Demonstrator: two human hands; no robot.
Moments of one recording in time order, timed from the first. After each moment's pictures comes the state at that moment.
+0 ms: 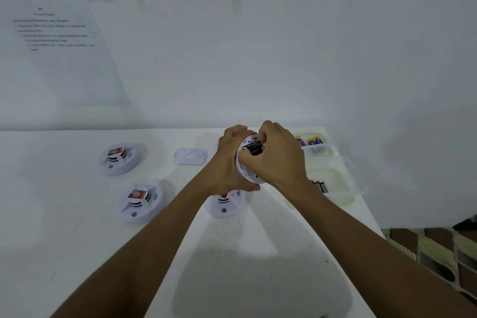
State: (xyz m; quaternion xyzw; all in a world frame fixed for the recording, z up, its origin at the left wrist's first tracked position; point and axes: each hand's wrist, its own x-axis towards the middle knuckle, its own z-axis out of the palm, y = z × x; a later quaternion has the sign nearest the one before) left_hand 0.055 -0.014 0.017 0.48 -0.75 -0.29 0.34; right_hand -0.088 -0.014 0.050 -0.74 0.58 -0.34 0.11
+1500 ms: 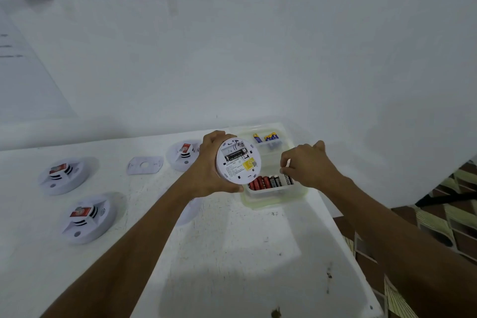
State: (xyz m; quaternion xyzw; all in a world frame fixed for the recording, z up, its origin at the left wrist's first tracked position) left_hand -0.007 -0.025 0.007 0.44 -0.76 -0.32 0.35; right_hand -0.268 -0.040 0.017 -0.79 0.61 -0.05 0.02
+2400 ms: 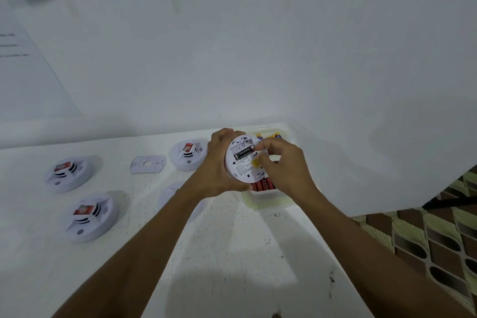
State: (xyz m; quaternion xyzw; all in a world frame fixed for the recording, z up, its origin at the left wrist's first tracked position) left_hand -0.026 -0.027 0.009 0.41 -0.78 -0.26 0.40; right_hand -0.203 -0.011 0.025 -0.63 0.55 -0.45 0.30
